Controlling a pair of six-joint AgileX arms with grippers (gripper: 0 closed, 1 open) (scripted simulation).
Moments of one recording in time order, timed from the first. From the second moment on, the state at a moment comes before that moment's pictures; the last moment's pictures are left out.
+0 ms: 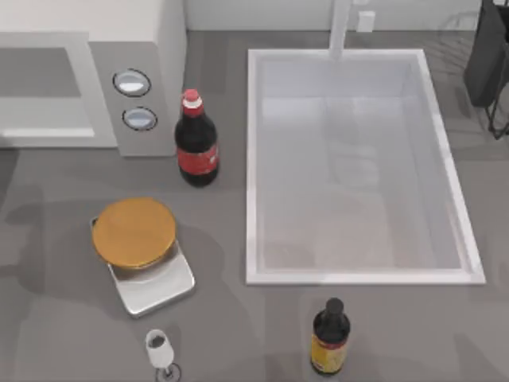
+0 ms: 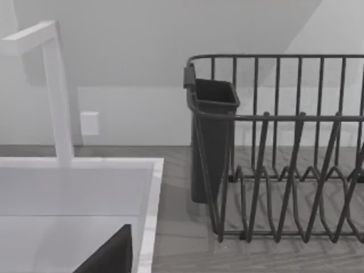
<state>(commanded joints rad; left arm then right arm) 0.31 1.86 1.32 -0.99 0.00 0.16 0.00 0.00 0.00 0.00 0.00 0.00</state>
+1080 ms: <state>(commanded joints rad) 0.34 1.94 1.24 -0.87 0.00 0.19 0.00 0.00 0.00 0.00 0.00 0.00</state>
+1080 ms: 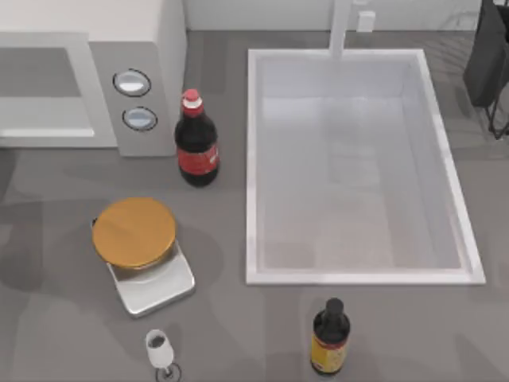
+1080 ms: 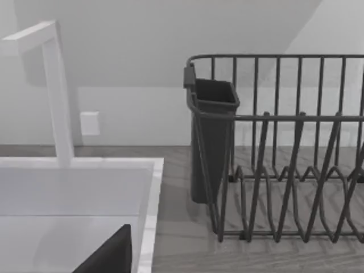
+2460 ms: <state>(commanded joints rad) 0.32 2.05 1.20 -0.73 0.00 0.16 0.00 0.00 0.00 0.00 0.00 0.00</state>
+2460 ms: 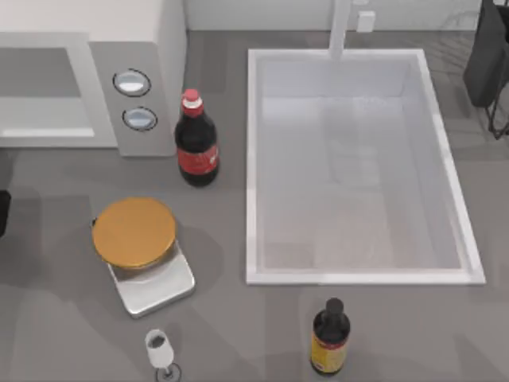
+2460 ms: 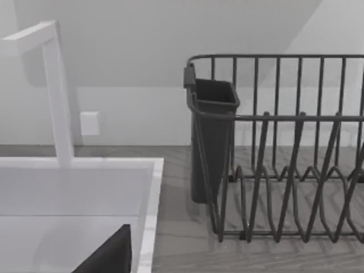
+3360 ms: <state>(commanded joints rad) 0.27 1.97 1.20 -0.80 0.00 0.16 0.00 0.00 0.00 0.00 0.00 0.00</state>
